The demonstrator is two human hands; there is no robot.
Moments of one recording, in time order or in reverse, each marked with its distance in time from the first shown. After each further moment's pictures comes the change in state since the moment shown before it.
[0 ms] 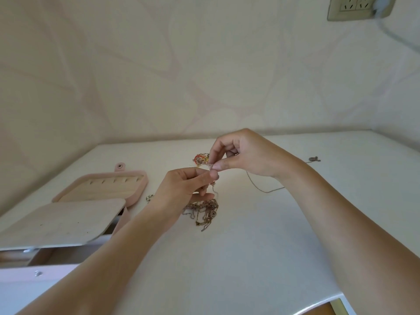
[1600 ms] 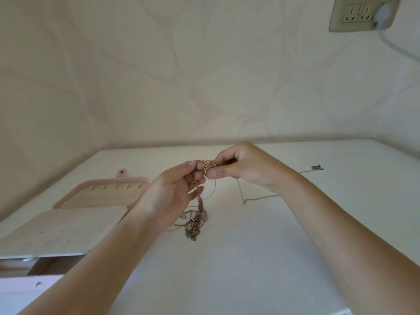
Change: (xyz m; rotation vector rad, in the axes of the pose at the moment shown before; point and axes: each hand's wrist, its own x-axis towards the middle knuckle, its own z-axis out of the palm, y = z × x) left_hand 0.000 0.016 -0.015 -0.299 -0.119 -0.001; right_hand 0.003 -0.006 0.010 0.119 0.045 0.164
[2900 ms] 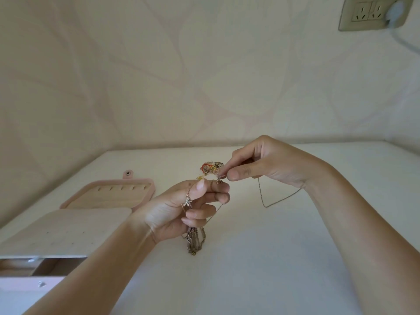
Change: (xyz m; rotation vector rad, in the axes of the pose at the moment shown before) left_hand -0.009 0.003 -0.002 -0.028 -0.379 -0.272; right_hand -0.015 -0.012 -0.024 -0.021 -0.177 -0.070
